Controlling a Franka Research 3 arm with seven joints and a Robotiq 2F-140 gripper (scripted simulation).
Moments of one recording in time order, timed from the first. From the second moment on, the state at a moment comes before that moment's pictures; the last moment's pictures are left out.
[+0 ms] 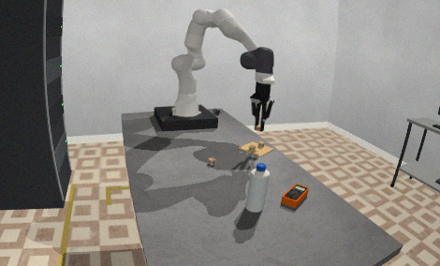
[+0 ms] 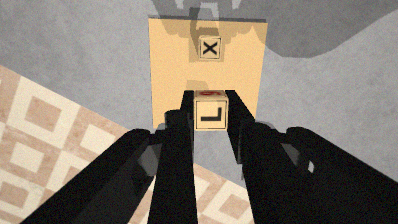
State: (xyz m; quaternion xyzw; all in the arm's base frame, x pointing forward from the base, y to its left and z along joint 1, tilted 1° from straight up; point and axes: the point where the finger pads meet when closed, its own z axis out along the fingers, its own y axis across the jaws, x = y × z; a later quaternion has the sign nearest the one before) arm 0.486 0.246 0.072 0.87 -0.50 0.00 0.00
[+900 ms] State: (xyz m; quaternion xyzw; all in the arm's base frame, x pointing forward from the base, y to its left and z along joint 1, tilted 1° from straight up) arm 0.480 0.240 0.020 0.85 -0.52 0.00 0.01
